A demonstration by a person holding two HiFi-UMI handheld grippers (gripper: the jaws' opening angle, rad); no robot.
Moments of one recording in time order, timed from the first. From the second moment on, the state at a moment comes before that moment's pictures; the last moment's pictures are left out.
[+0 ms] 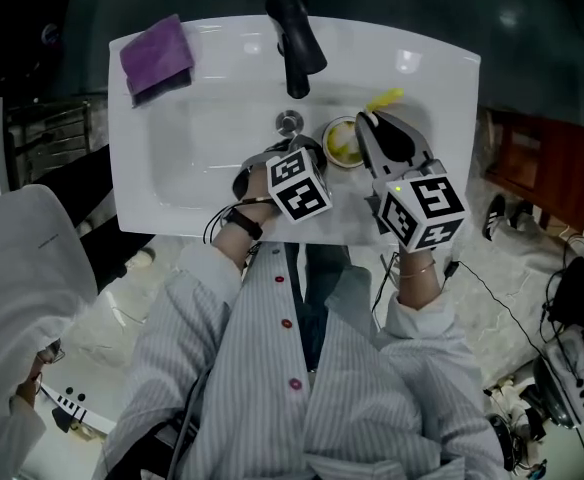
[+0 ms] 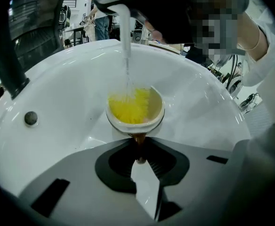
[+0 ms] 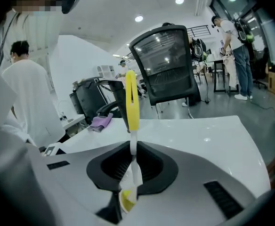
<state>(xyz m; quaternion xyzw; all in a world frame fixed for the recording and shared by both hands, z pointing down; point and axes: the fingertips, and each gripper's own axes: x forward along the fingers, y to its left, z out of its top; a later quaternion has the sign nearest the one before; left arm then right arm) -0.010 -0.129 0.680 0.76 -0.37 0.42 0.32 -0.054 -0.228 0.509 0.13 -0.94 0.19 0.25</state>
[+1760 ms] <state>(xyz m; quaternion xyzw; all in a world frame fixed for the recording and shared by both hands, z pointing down) -0.032 -0.129 0.578 0.75 -0.47 0.38 0.27 0.037 -0.225 0.424 0.20 -0.93 0.24 0.19</state>
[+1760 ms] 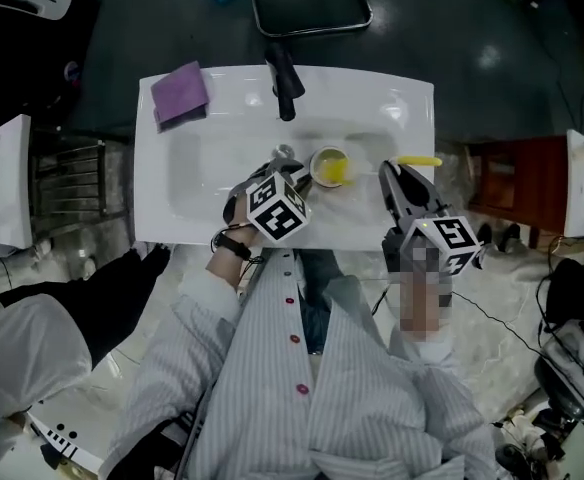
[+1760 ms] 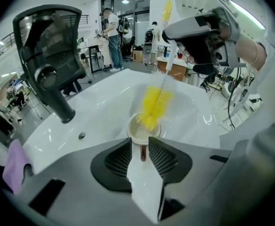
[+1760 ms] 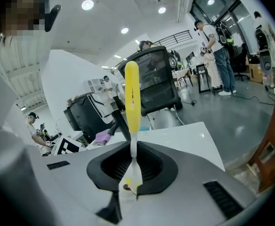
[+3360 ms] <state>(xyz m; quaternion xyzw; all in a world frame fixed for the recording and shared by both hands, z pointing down) -0.010 -0.168 0.302 0.81 -0.57 0.05 0.16 0.027 -0.197 0.269 0.17 -0.97 0.13 0.07</state>
